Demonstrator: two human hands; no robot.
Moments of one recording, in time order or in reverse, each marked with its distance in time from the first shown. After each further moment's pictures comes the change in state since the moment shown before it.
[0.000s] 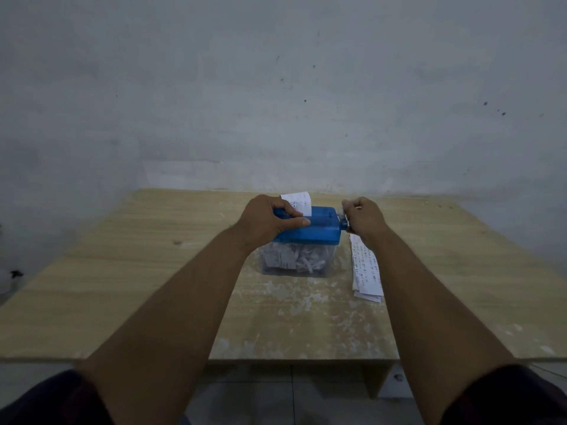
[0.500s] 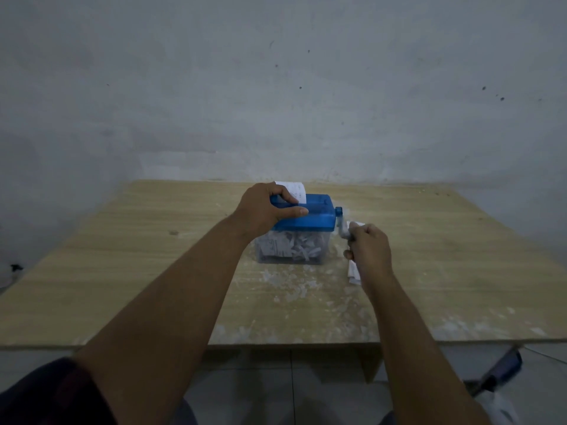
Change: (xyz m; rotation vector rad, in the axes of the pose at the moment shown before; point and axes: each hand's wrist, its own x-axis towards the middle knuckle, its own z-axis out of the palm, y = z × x) left_hand -0.004 0.005 0.007 0.047 0.034 0.019; right_hand -0.100 0.031 -0.003 0.281 0.143 0.107
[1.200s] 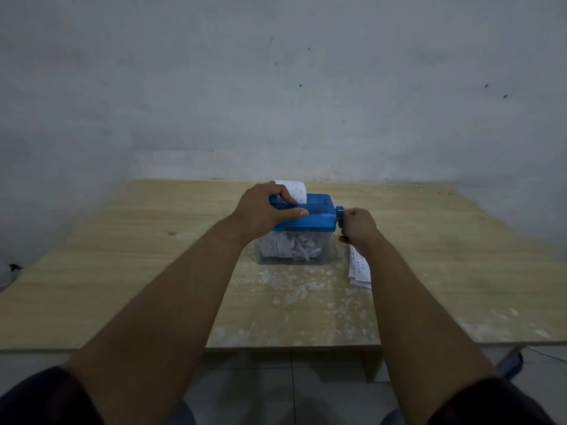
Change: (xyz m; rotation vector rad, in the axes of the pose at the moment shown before) left_hand 0.000 -0.006 0.000 0.057 -0.005 0.012; right_hand 0.082 -0.004 0.025 -0.340 -0.201 0.093
